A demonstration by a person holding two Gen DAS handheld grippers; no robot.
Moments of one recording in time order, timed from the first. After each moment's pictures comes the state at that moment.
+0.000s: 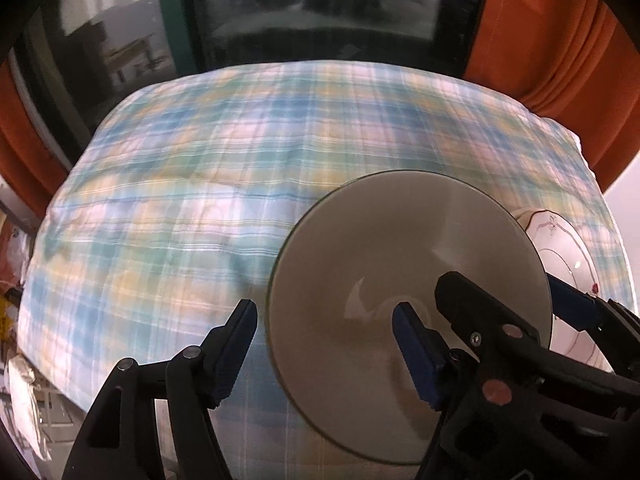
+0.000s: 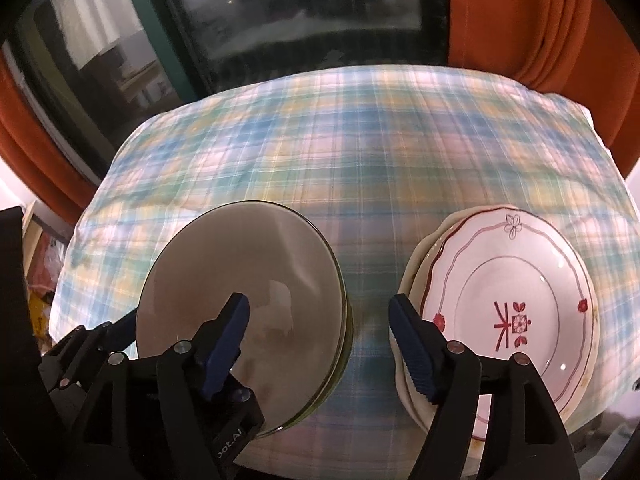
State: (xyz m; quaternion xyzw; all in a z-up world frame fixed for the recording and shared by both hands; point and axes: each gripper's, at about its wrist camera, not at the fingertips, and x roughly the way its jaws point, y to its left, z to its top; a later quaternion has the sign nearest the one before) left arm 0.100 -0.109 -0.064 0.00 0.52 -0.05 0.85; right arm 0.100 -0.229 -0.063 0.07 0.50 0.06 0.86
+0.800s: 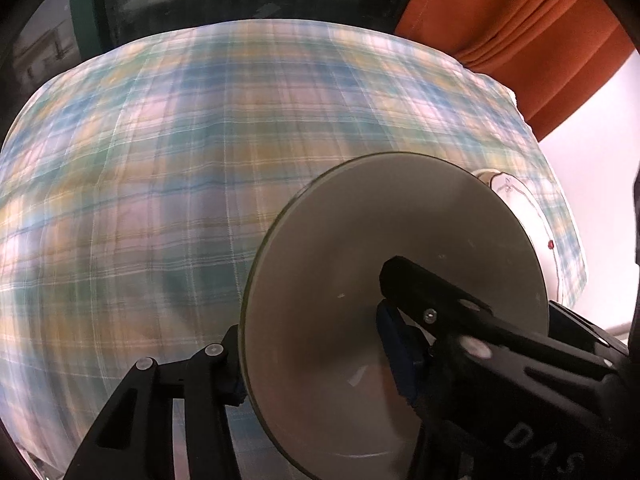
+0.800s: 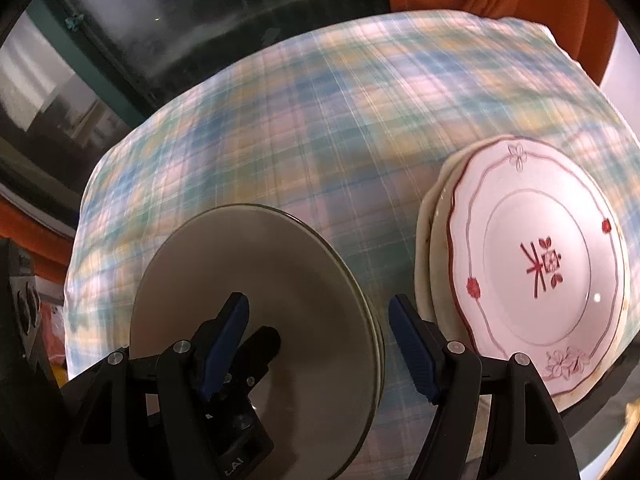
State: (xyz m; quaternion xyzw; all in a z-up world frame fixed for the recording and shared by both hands) left arm 0.131 -0.102 -0.083 -0.01 0.58 -0.21 0.79; right arm 0.119 -0.229 -0.089 0.18 0.54 -0.03 0.82
